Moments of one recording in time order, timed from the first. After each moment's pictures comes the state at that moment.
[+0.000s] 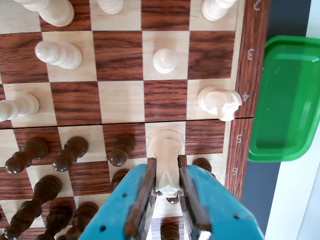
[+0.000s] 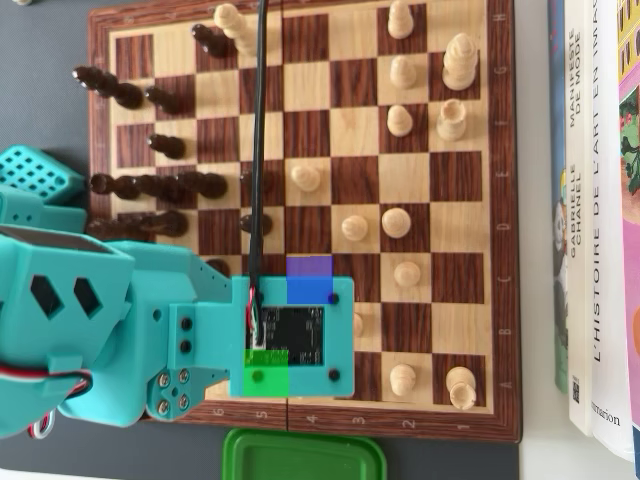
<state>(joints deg) 19.0 107.8 105.5 69.9 72.6</state>
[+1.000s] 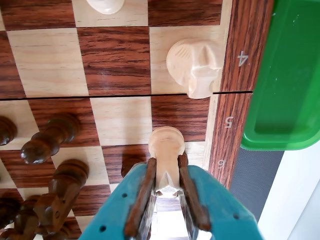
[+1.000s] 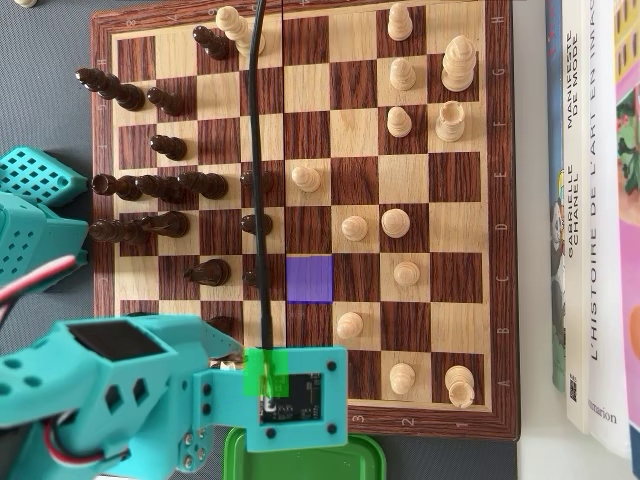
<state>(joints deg) 27.5 97.2 105.5 69.0 63.4</state>
